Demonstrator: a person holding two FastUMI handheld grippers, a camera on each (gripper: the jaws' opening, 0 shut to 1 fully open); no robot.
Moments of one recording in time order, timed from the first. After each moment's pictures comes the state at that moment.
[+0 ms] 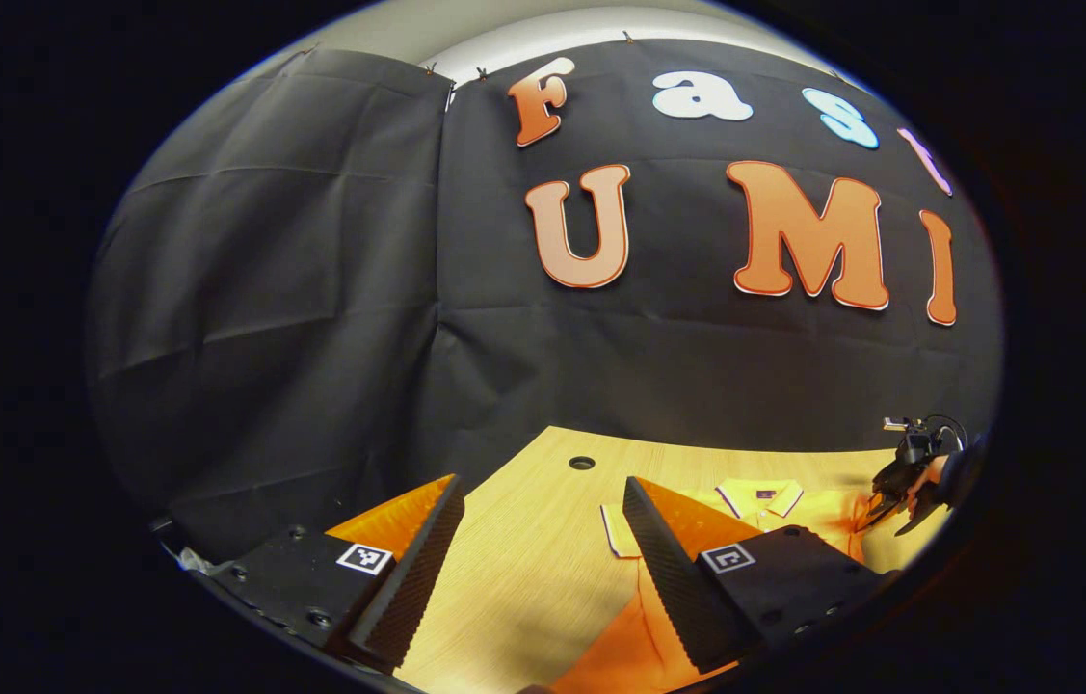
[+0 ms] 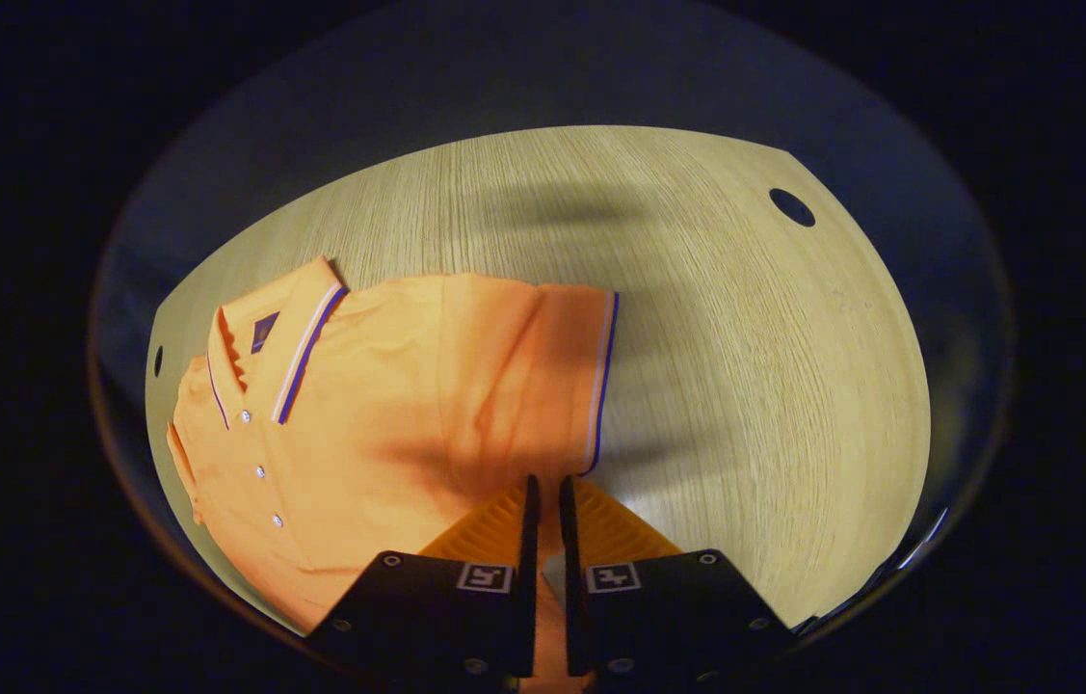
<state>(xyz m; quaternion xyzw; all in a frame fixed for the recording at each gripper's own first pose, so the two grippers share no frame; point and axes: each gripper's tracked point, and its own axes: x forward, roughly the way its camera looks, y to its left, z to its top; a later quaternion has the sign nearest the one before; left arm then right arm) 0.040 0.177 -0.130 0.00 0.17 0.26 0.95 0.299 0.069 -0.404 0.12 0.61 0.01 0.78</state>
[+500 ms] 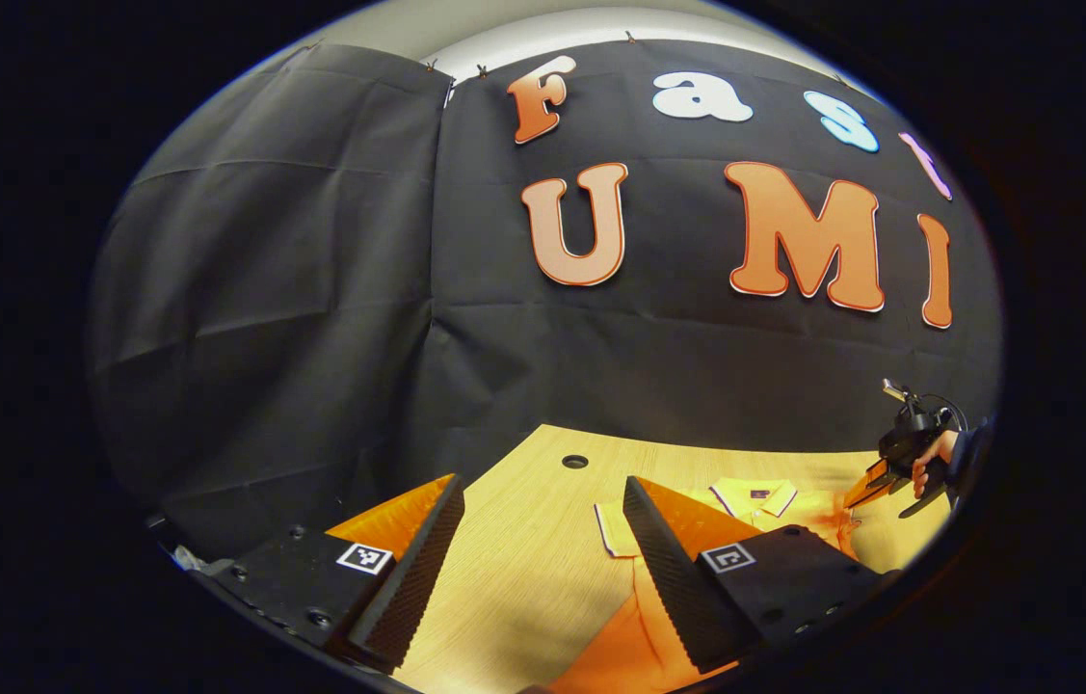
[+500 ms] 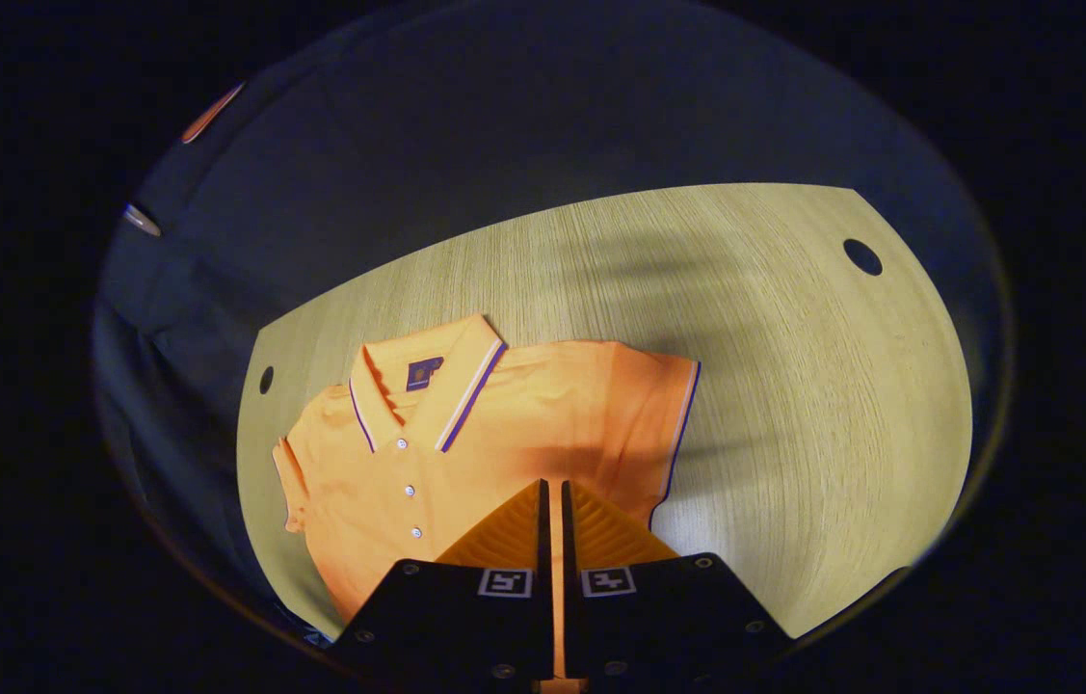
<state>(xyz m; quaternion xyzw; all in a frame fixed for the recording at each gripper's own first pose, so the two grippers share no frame) 0.039 0.183 -0.135 -0.01 0.17 0.25 0.95 0.320 0.112 -0.341 0.16 0.55 0.09 0.81</state>
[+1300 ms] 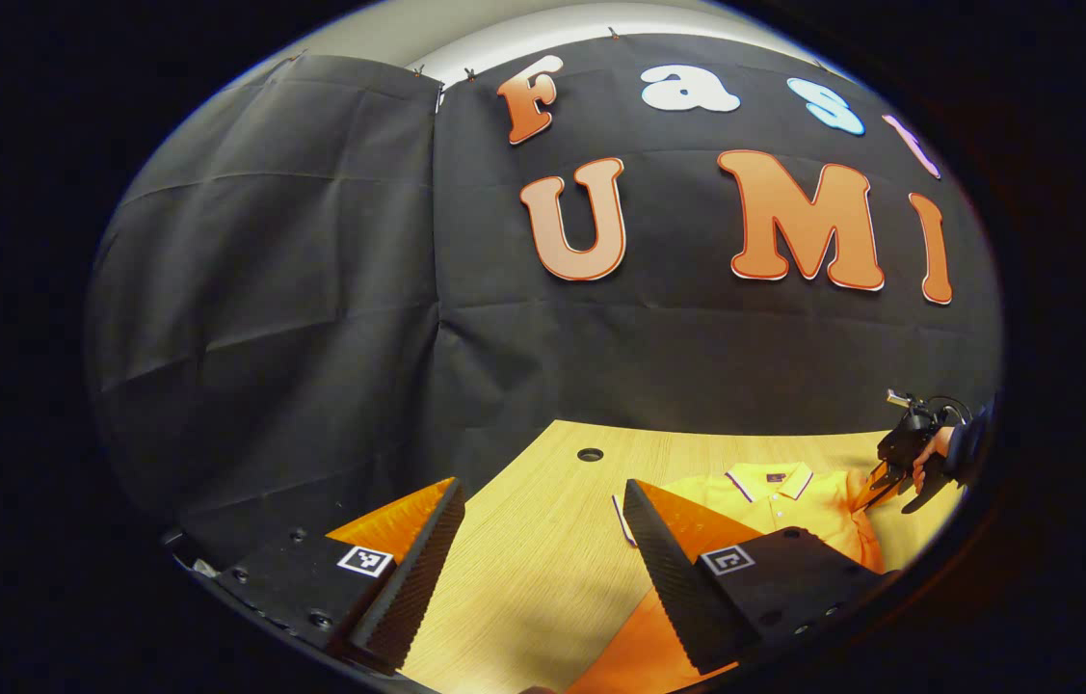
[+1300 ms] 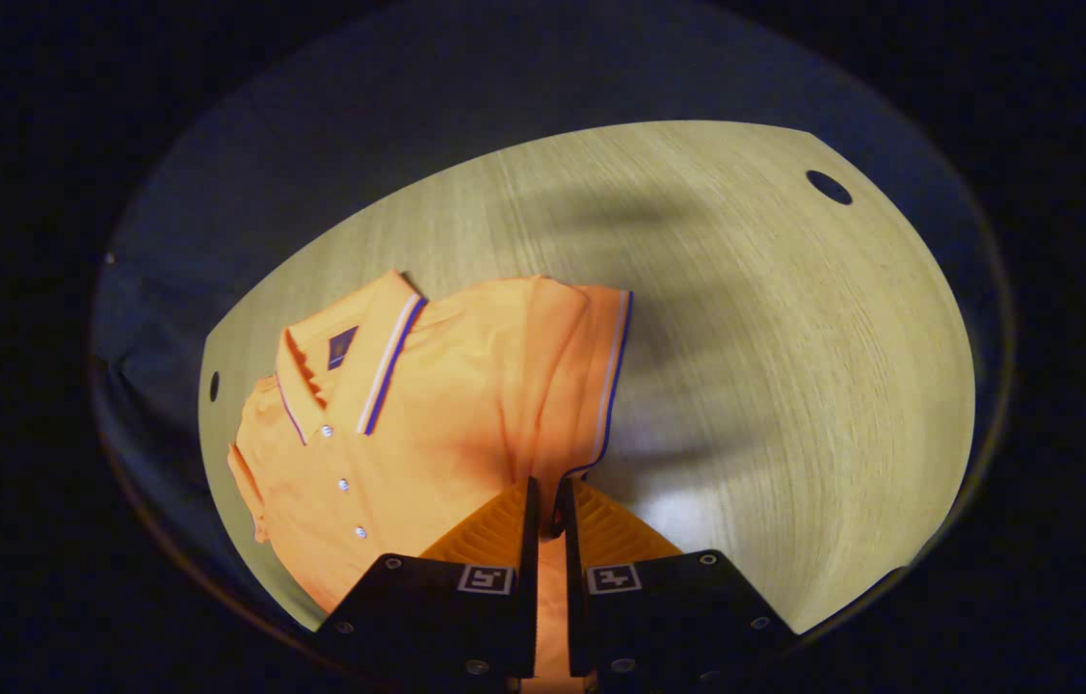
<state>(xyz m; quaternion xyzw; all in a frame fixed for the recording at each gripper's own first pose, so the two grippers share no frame) 0.024 0.187 -0.139 0.02 0.18 0.25 0.95 0.297 0.127 -0.378 0.19 0.60 0.08 0.78</state>
